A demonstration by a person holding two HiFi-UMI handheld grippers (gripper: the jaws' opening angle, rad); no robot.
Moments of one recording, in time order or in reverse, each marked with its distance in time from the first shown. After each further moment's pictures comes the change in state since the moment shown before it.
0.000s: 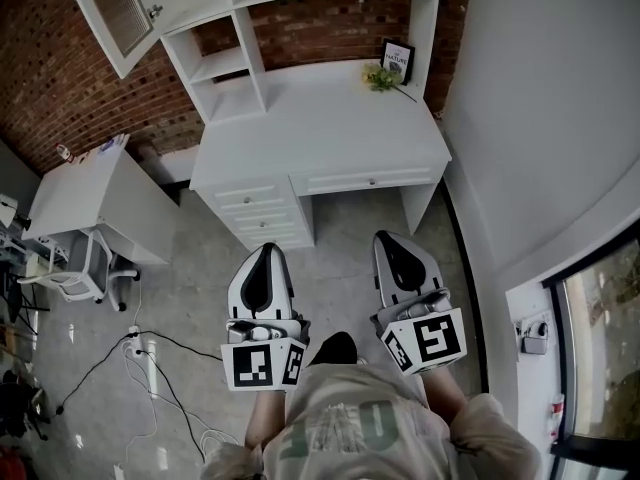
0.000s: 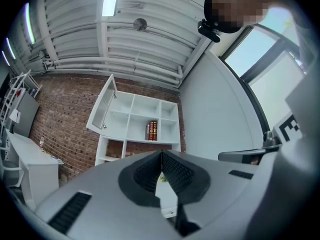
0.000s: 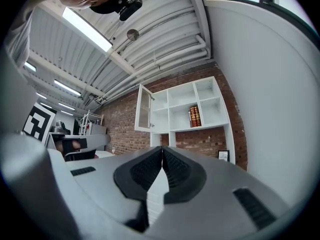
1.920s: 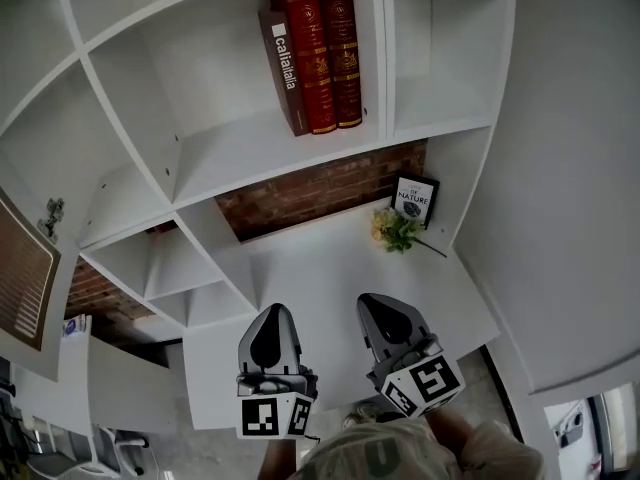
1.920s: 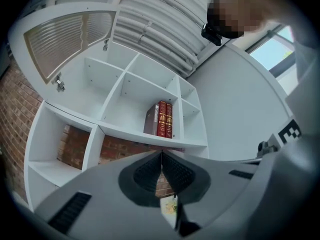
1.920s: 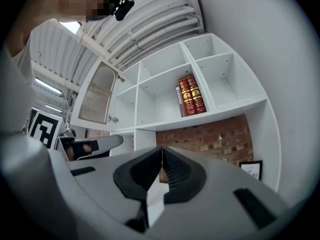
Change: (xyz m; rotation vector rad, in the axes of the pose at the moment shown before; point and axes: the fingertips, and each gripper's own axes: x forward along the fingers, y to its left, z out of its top) left arm 0.579 0.187 -0.073 -0.108 -0.006 -0.194; right arm 0.548 -0.209 -0.051 0.062 0.022 -0.042
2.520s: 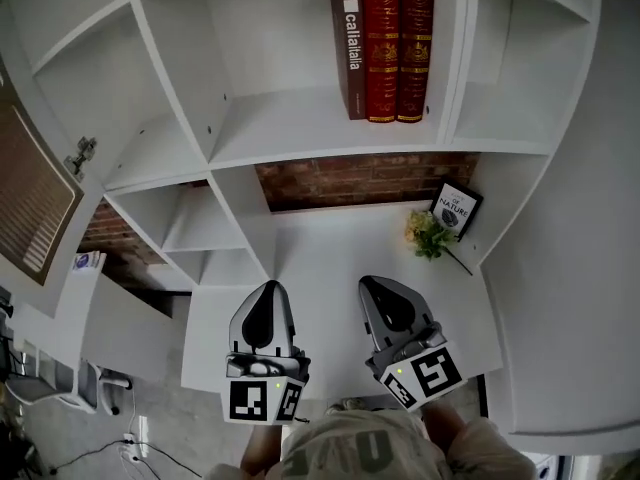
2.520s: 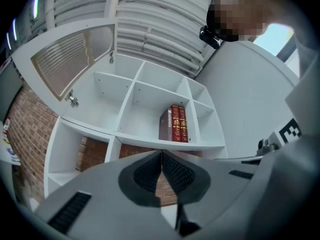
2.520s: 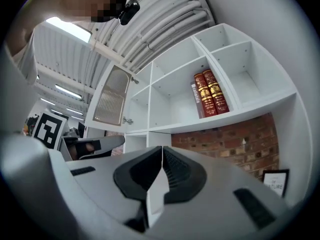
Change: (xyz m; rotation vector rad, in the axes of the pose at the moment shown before) left arm -0.004 0.025 0.014 0.067 -0.047 0.189; right arm 0.039 0.012 0.010 -0.025 -0.015 0.232
